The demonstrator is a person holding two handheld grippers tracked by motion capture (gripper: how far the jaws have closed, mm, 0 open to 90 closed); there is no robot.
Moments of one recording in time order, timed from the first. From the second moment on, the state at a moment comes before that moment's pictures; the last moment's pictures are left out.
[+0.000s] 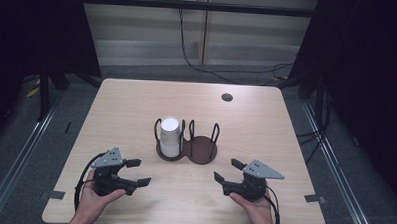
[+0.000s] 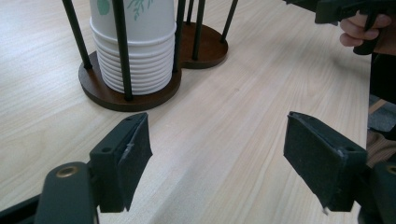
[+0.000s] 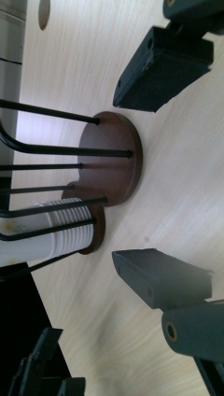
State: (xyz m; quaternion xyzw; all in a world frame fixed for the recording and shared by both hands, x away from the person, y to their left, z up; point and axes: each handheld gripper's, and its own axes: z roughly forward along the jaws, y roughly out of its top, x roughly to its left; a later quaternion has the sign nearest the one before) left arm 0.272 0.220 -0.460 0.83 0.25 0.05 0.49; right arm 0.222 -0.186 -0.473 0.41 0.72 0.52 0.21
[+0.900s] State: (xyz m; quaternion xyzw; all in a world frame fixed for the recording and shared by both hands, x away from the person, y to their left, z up) left arm 0.289 0.207 -0.428 0.84 0.22 0.06 0.49; right arm 0.218 -0.187 -0.467 0.42 0.73 0.51 0.17
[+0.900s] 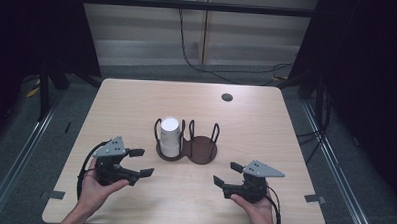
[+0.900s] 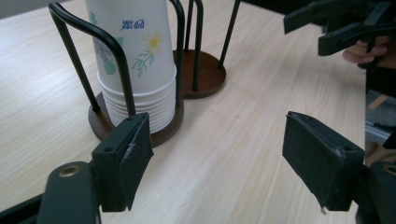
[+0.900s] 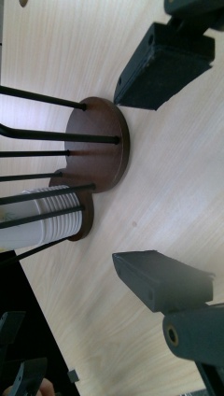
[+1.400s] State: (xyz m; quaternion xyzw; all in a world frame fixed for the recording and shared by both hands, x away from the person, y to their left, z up) left arm 0.313 0.203 -0.407 0.85 0.22 0.08 0.46; right arm 0.218 -0.184 -0.467 0.40 0.75 0.51 0.16
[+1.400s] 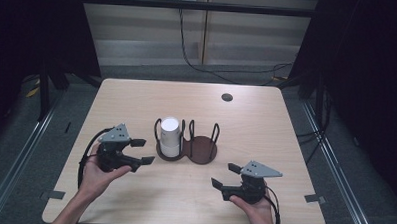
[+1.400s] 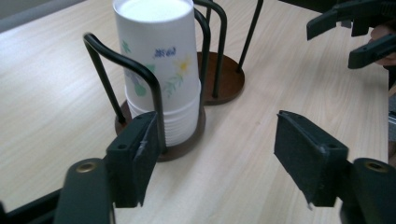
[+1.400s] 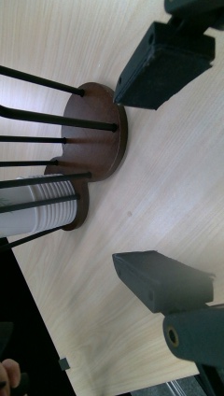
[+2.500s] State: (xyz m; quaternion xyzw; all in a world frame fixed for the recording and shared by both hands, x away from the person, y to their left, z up) left arm 0.350 0.171 -0.347 0.90 0.19 0.09 0.37; right arm 0.217 -0.185 -0.467 0.39 0.75 0.51 0.14
